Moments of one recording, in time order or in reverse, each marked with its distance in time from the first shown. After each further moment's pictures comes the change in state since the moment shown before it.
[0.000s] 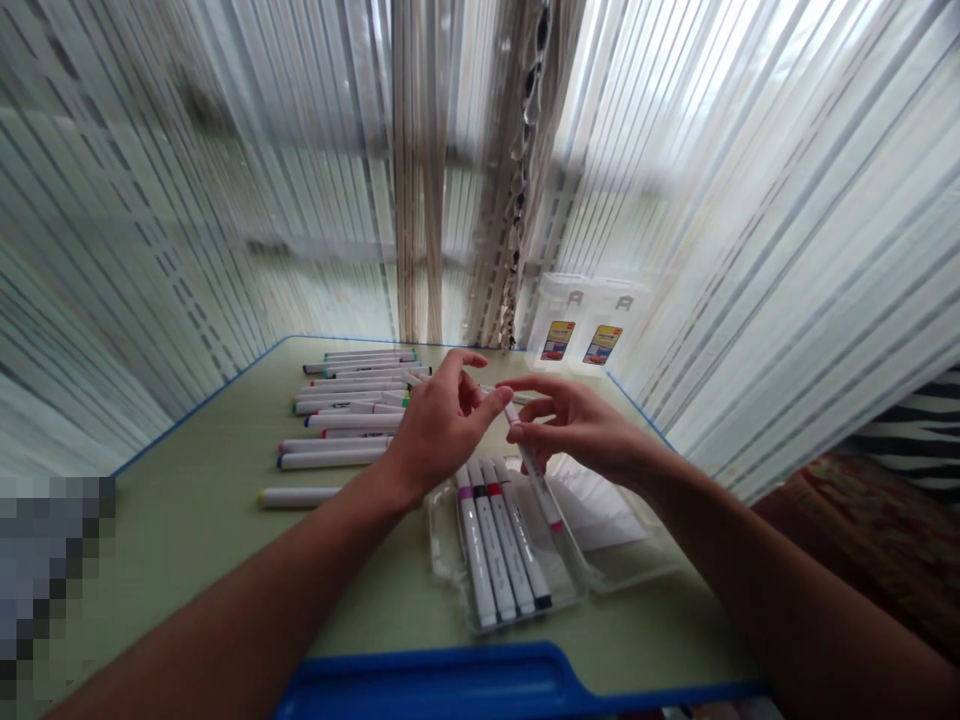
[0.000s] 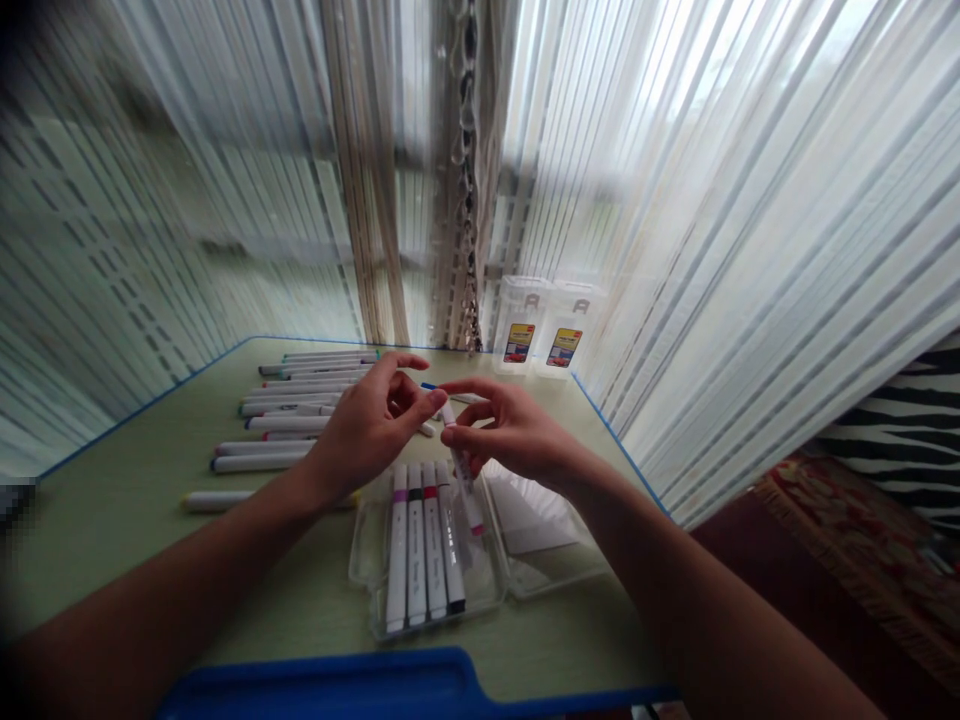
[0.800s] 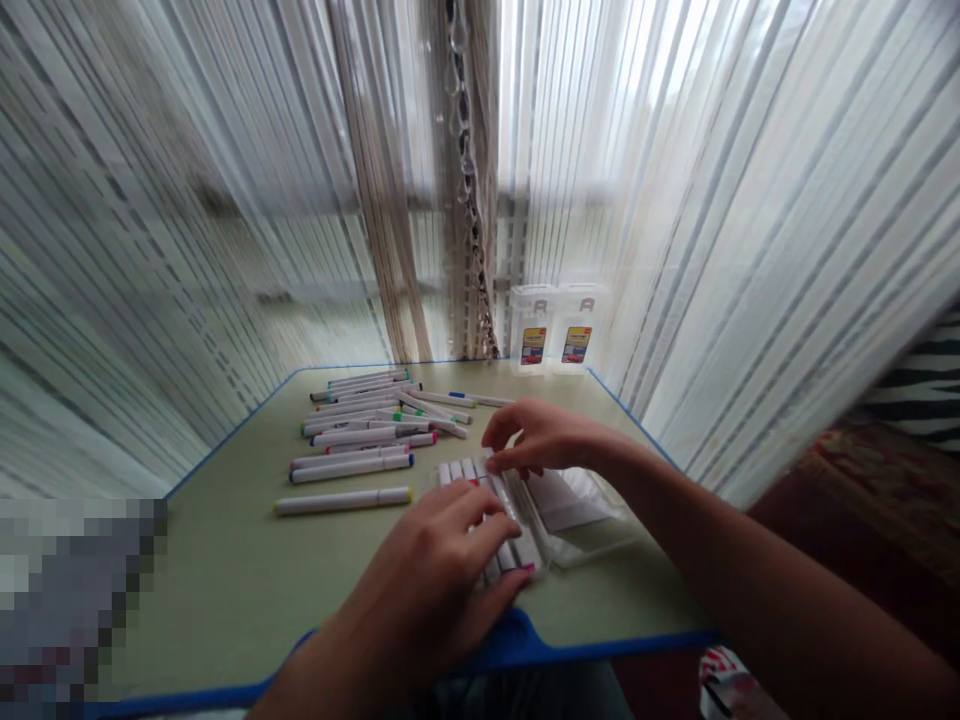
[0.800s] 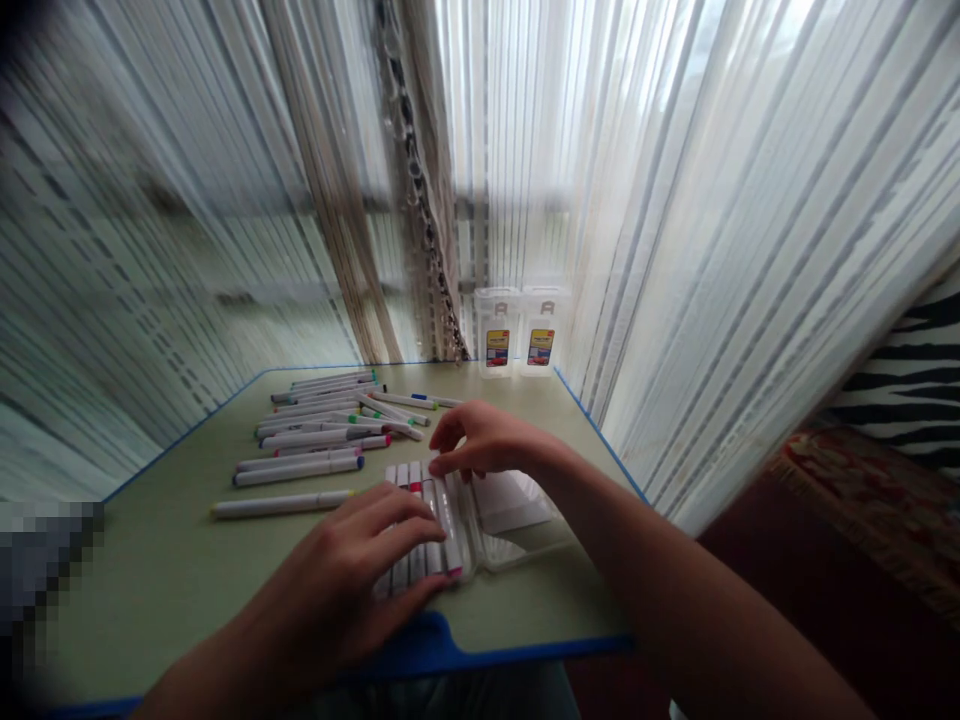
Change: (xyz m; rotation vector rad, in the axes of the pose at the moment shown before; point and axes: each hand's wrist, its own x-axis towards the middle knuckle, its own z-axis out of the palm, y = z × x) left_hand -0.097 0.050 -0.002 0.462 -0.370 0.408; right_hand 0.008 0.011 -0.014 -0.408 -0.185 0.132
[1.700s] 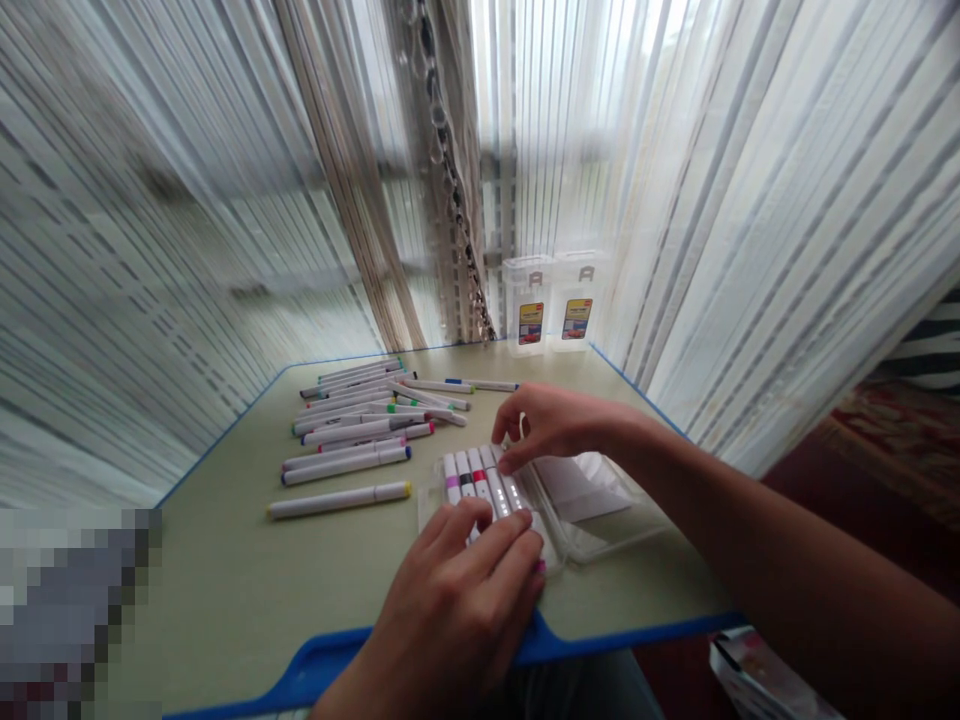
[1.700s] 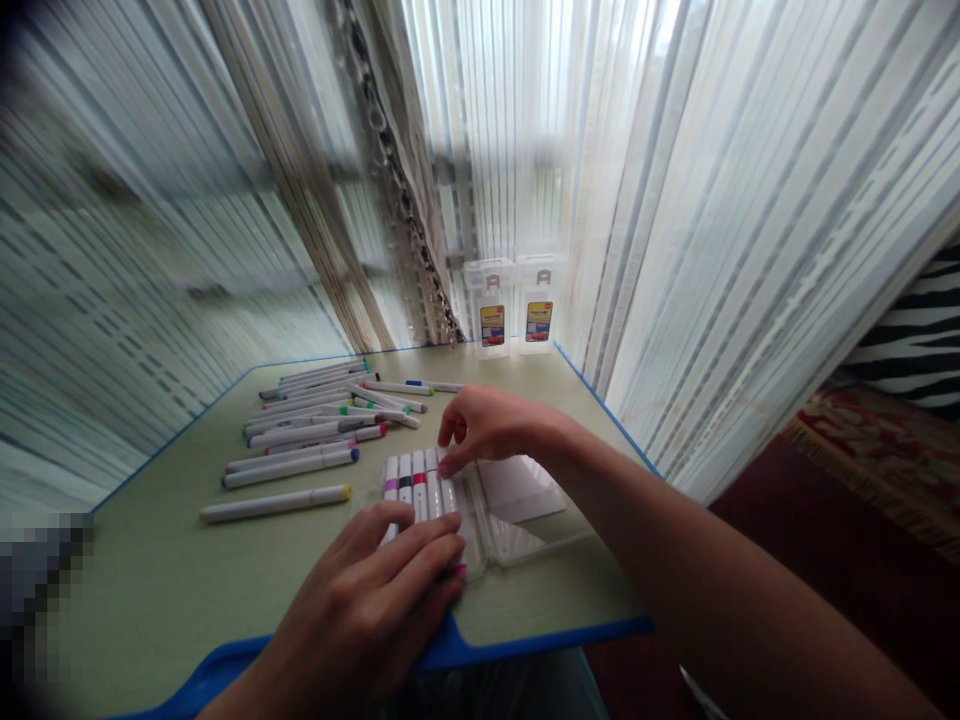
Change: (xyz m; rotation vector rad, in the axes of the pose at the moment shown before) left_hand -0.013 0.008 0.027 0.159 0.125 0.131; right_hand -0.003 -0.004 -0.008 -0.426 0.025 -0.022
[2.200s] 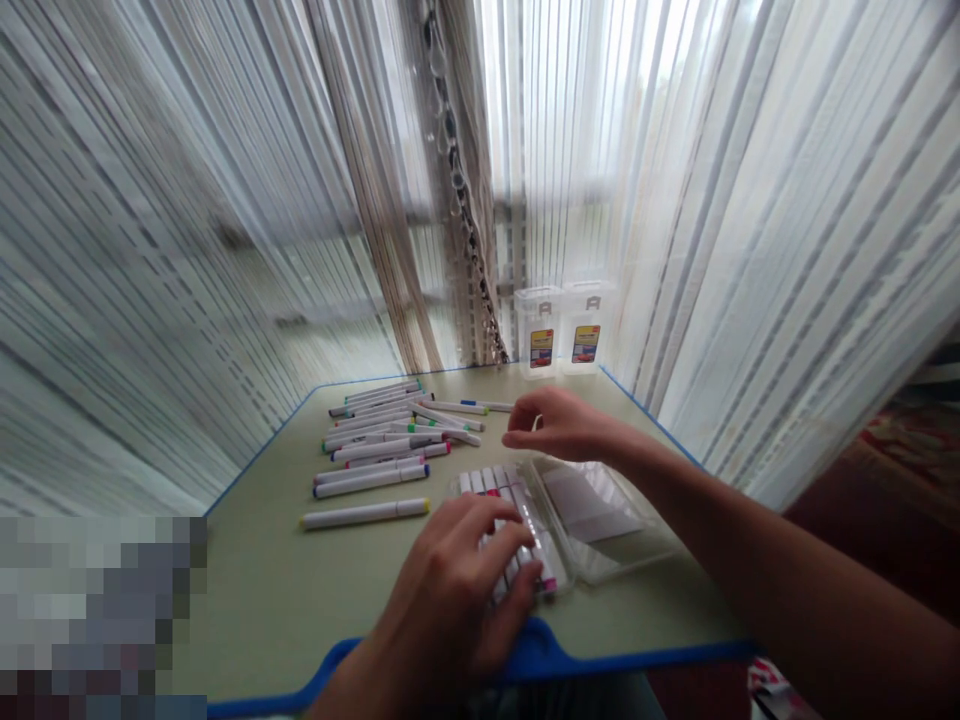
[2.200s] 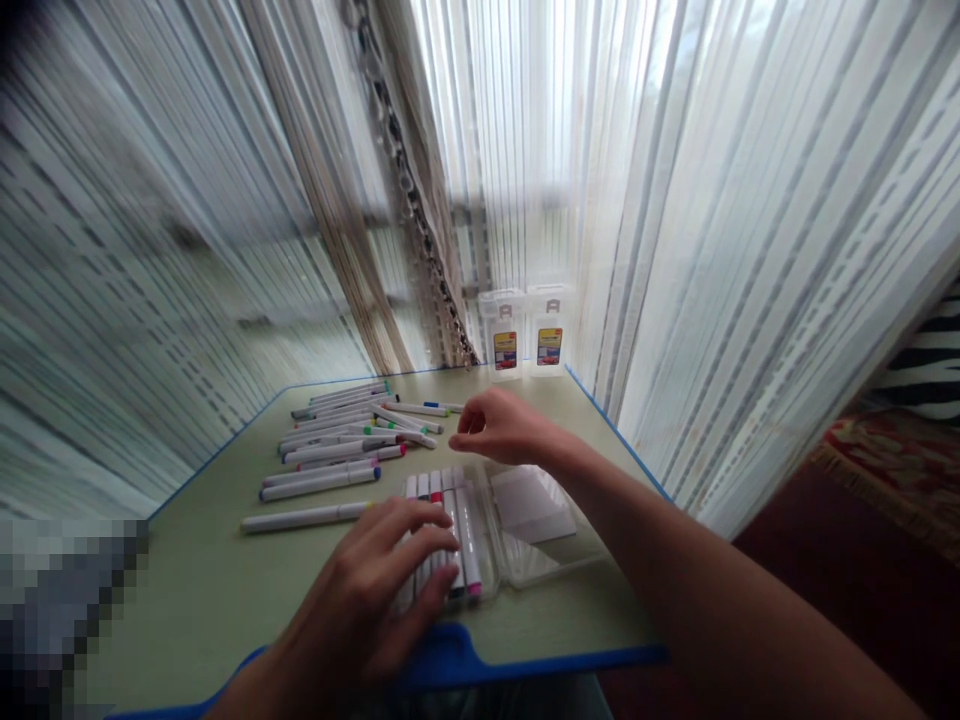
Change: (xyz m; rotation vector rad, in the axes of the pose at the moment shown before) left_hand 0.010 -0.014 -0.015 -0.136 0.055 -0.093; right_hand 0.000 -0.006 0.000 0.066 0.324 0.011
